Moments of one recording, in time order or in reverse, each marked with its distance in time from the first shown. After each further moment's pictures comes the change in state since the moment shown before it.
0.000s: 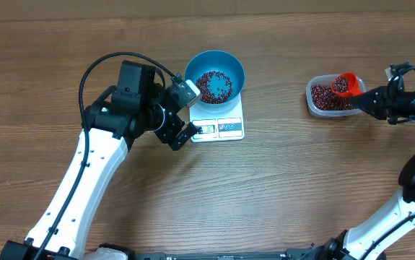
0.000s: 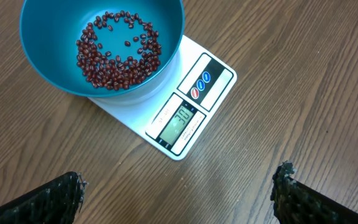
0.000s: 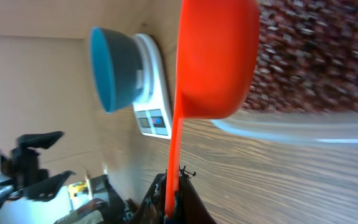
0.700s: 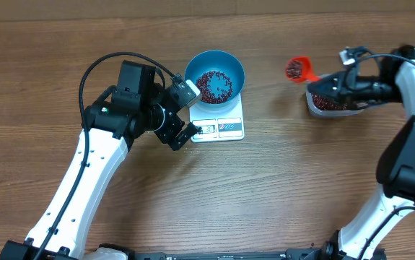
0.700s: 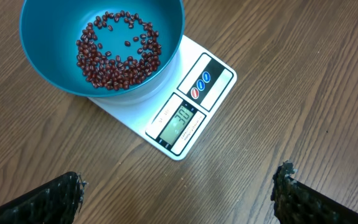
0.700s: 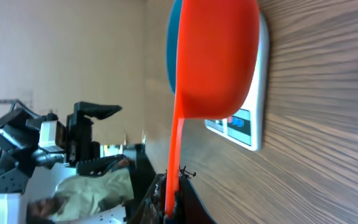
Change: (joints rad) left arm 0.000 0.000 0.000 0.000 0.000 0.000; right arm 0.280 0.000 0.000 -0.015 -0.227 -0.026
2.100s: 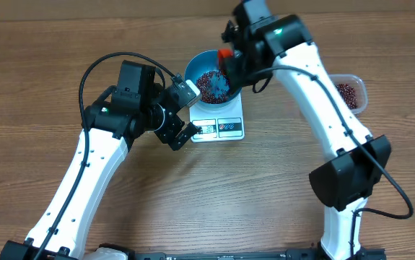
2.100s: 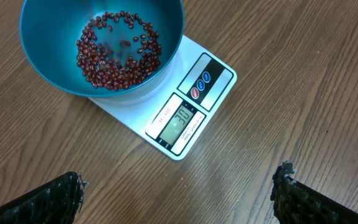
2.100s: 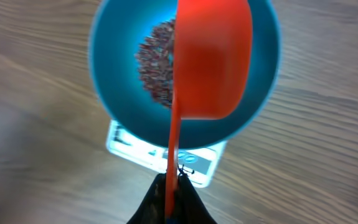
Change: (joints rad) left arm 0.000 0.000 0.000 0.001 0.000 0.000; right arm 0.763 0.003 0.464 0.192 1.131 0.616
